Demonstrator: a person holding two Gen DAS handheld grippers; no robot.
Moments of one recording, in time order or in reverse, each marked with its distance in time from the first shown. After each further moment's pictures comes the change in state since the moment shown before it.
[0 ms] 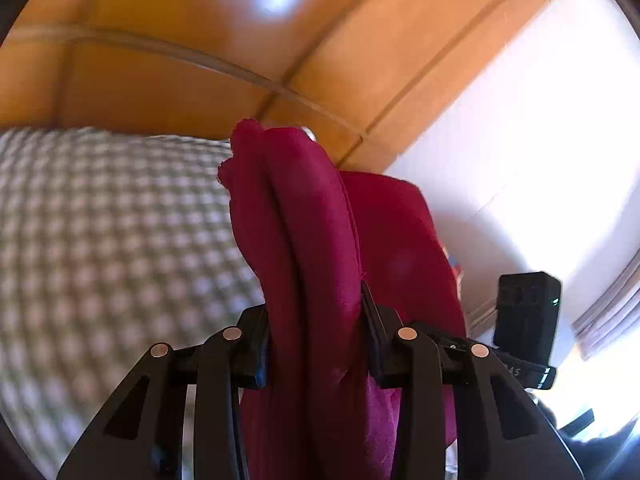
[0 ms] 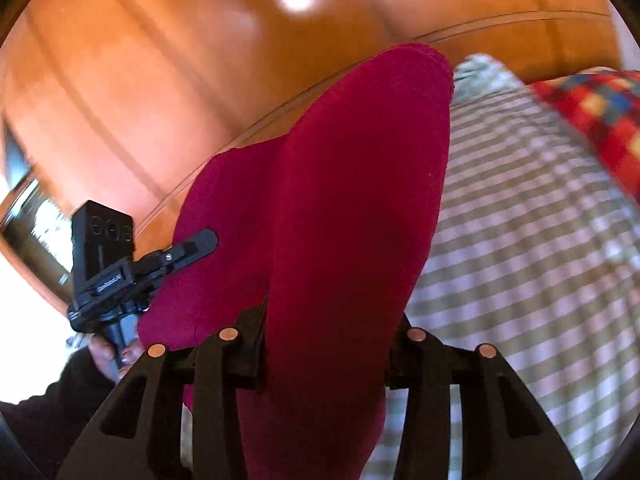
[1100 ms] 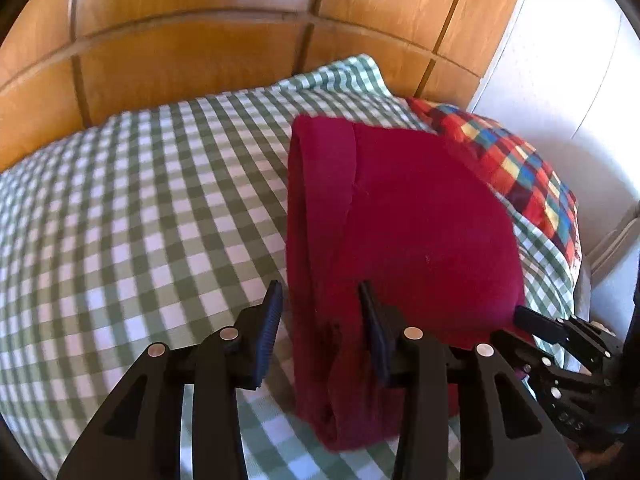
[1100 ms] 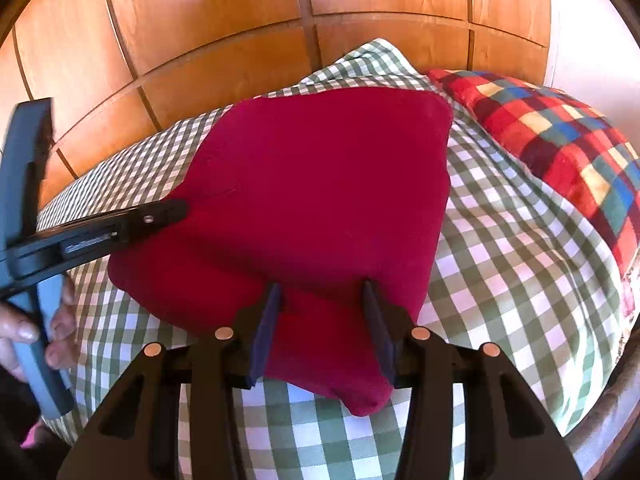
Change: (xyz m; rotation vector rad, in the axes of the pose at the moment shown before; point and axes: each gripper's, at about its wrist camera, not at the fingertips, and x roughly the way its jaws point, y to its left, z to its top) left arm 0.054 -0.027 -0.060 0.145 0.113 0.445; right arm 0.005 -0.018 -0.068 -0.128 0.045 -0.438
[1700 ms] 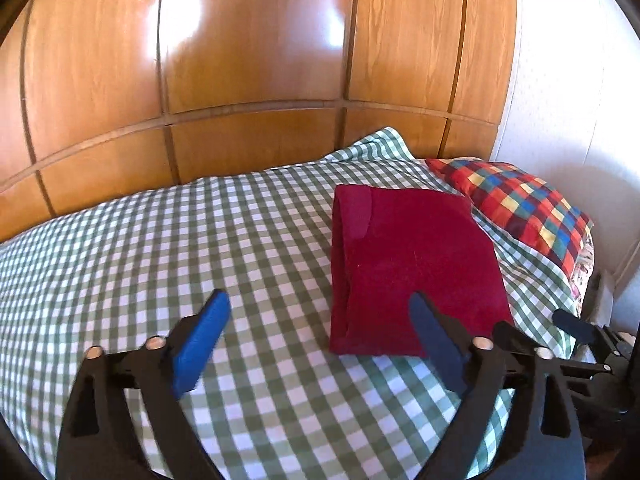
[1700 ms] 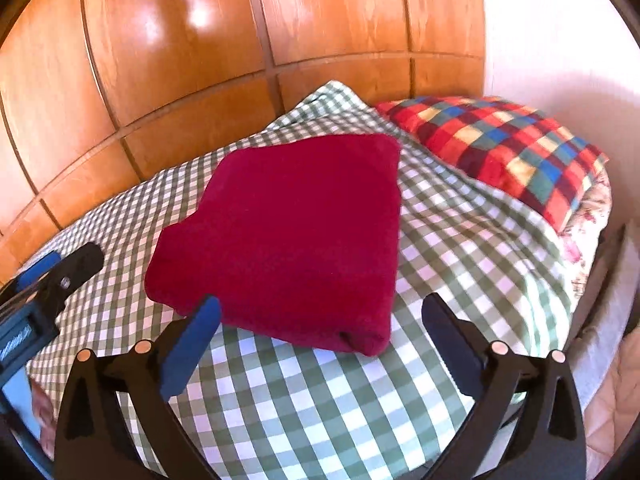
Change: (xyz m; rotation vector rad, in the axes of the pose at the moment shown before) left arm -0.117 -0.038 -0.047 0.016 -0.241 0.218; right arm -0.071 0.036 -0.022 0.139 -0.157 -0.167
